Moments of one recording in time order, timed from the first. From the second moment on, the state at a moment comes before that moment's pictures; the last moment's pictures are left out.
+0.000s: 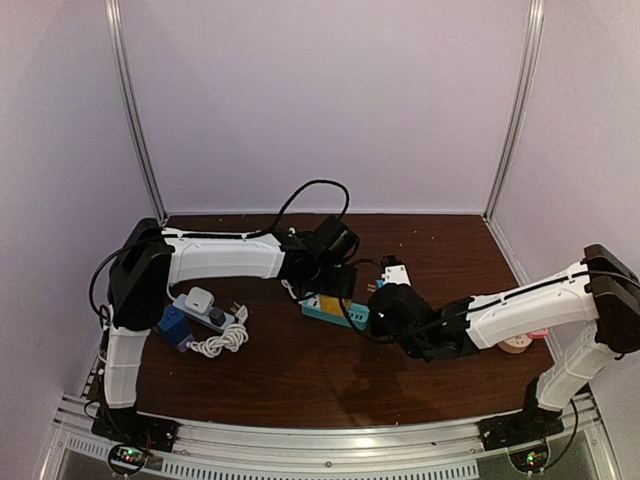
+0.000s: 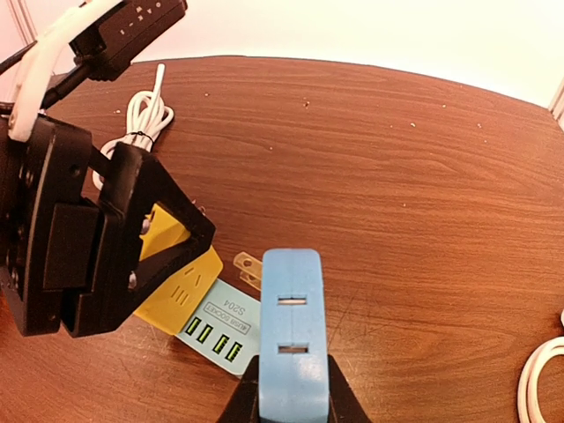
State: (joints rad) left arm -0.97 2.16 1.70 -0.47 -0.25 -0.55; right arm 1.10 1.57 0.79 0.05 0.79 0.61
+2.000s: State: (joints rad) left arm -0.94 2.00 1.63 -0.58 -0.11 -0.40; right arm 0.21 2.00 1.07 0.27 -0.46 0.85
